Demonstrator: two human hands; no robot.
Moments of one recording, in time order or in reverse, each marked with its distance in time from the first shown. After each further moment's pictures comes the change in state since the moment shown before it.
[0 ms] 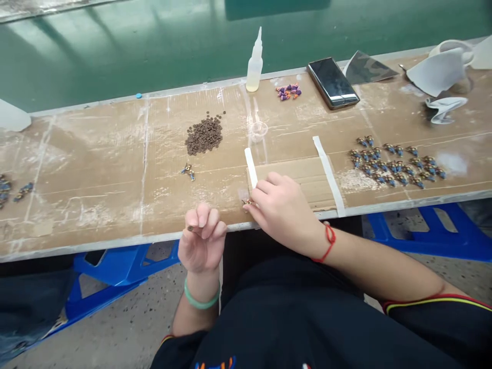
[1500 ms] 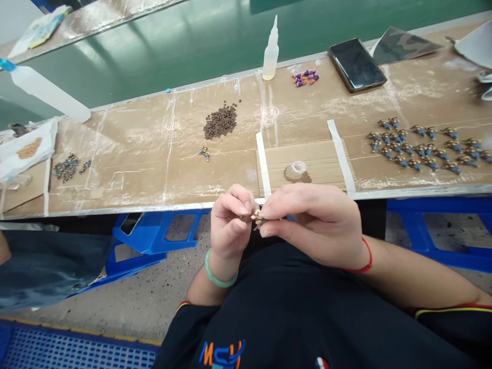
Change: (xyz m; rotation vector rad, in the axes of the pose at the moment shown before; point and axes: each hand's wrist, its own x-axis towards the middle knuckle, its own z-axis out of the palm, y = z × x) left_hand -0.025 -0.028 0.041 0.342 -0.250 0.212; right_hand -0.037 -0.016 -0.039 1.144 0.413 -0.316
